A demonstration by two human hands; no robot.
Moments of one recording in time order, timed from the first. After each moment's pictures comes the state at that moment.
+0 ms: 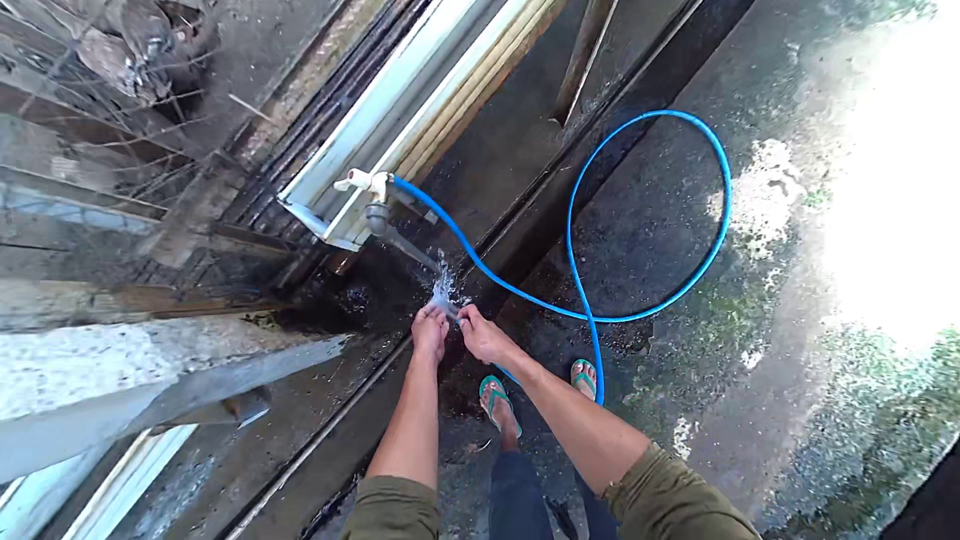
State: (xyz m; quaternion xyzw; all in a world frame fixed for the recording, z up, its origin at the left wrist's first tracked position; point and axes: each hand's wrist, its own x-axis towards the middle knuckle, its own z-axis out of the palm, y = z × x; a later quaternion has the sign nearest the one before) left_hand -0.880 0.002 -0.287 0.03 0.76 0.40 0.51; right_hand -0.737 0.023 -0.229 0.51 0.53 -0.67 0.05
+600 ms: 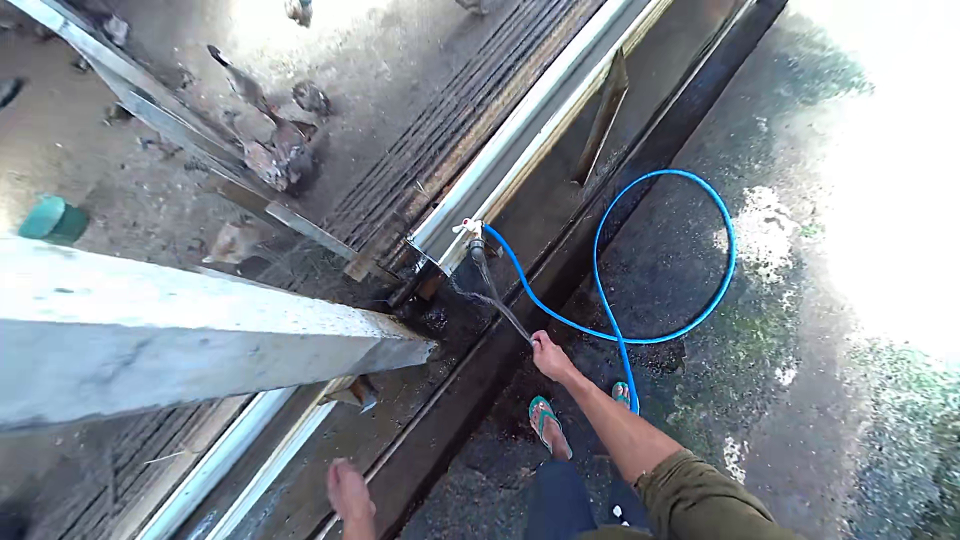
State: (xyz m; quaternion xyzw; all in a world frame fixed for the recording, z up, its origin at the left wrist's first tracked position) left_hand -1.146 -0.313 -0.114 0.05 0.91 0.36 0.21; right_hand -0.765 -0.059 -0.163 0.63 0.53 -0.57 0.03
